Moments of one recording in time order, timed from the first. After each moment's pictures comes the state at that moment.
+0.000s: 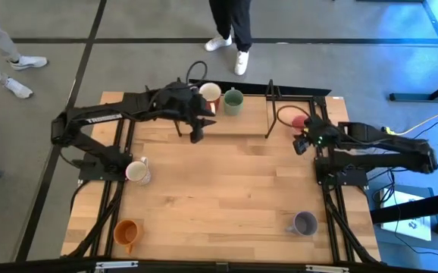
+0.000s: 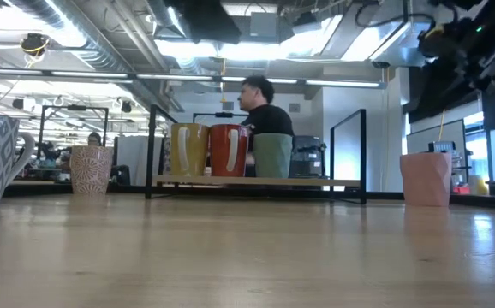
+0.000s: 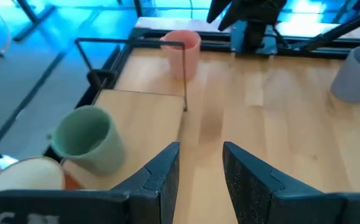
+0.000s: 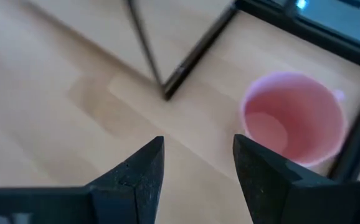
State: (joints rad) left arm 0.29 1.37 1.31 -0.47 0.05 0.10; right arm -0.23 0.67 0.71 -0.99 0.36 0.65
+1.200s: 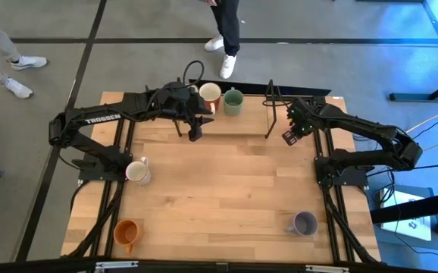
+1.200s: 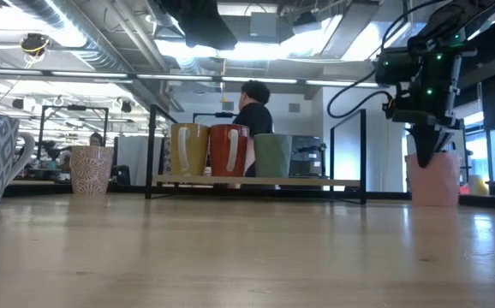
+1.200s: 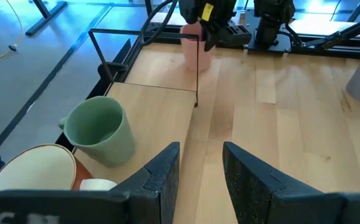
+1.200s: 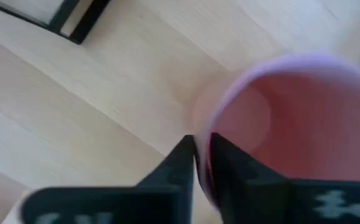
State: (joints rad) left arm 0.31 1.35 1.27 -0.45 0.04 0.09; right arm -0.71 1.15 0.71 -0.89 0.09 0.21
